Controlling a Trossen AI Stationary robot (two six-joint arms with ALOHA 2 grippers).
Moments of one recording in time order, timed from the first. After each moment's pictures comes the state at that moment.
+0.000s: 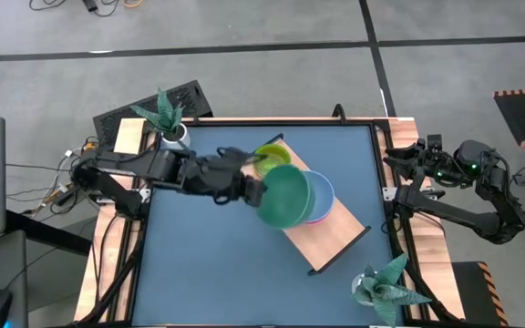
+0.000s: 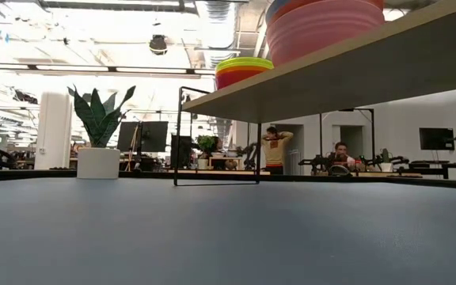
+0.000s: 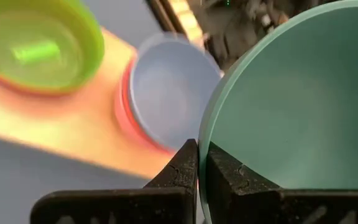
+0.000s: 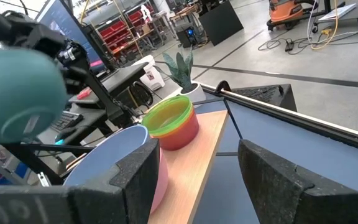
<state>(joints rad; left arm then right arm) -0.19 1.59 1.82 -0.79 -0.32 -1.17 -0.44 0.16 0.84 -0.81 -0.05 0.46</state>
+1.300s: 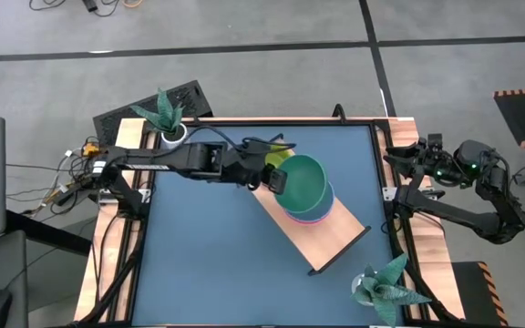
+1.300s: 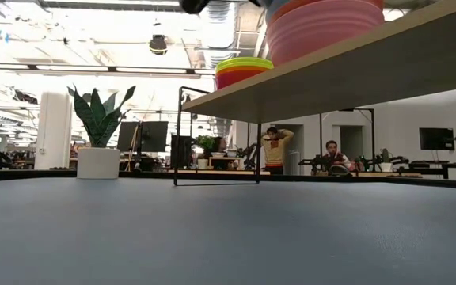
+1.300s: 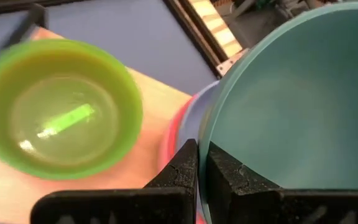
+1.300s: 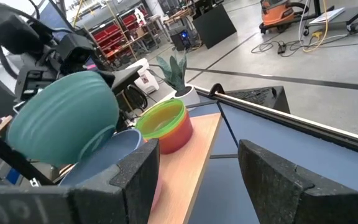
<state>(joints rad) -0.04 1.73 1.83 -0.72 -0.31 -0.96 -0.44 0.16 0.84 -0.81 -0.02 0.46</state>
